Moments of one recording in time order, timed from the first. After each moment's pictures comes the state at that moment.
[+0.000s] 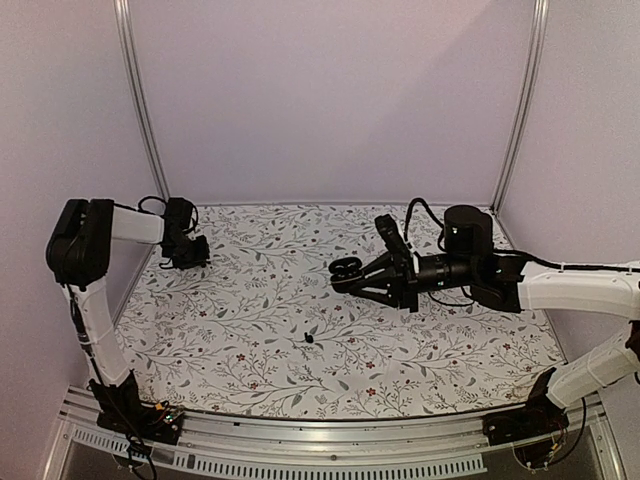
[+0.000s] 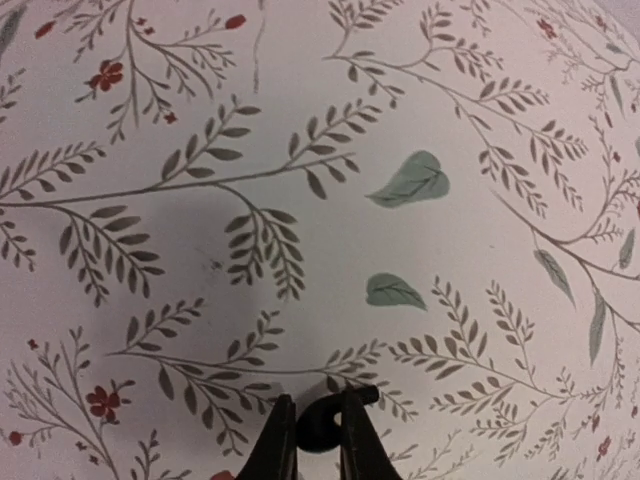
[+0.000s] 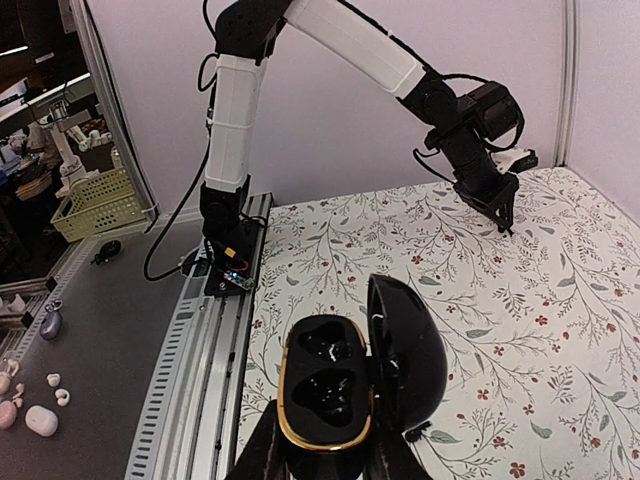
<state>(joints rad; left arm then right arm) -0.08 2.00 1.22 -0.23 -0.04 -0.38 0.81 1.34 0.81 0.30 -0.74 -0.01</state>
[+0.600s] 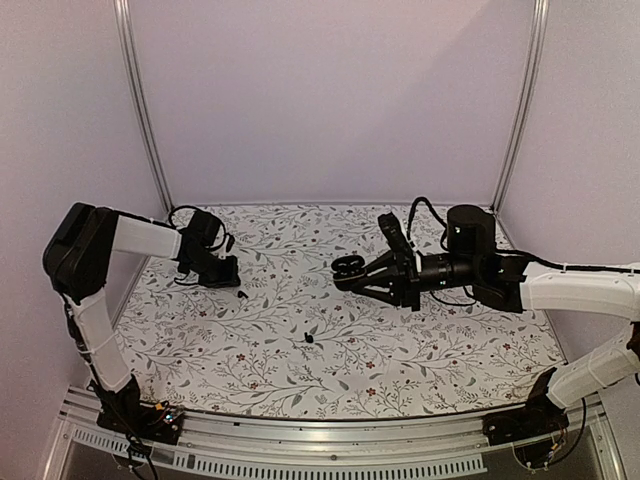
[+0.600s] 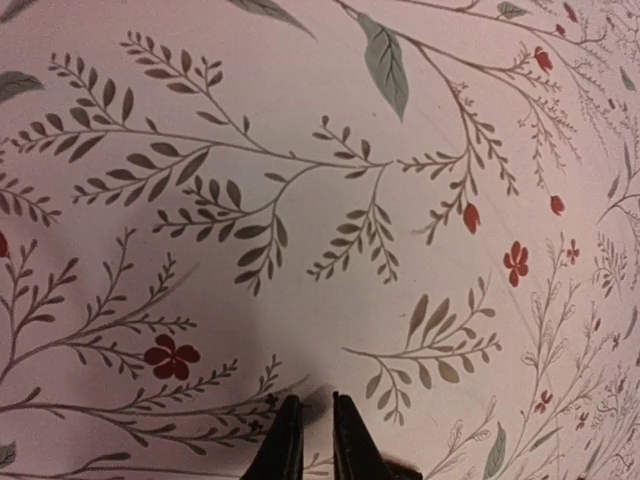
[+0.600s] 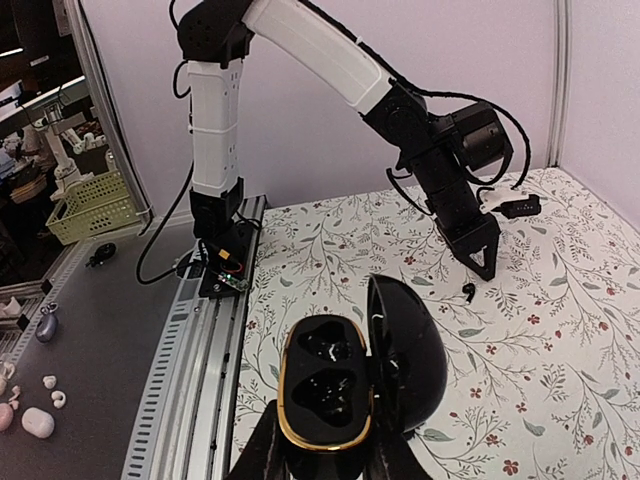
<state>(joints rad) -0.29 1.90 1.07 -0.25 0.16 -0.30 0.80 1.33 0.80 0.30 -0.73 -0.01</state>
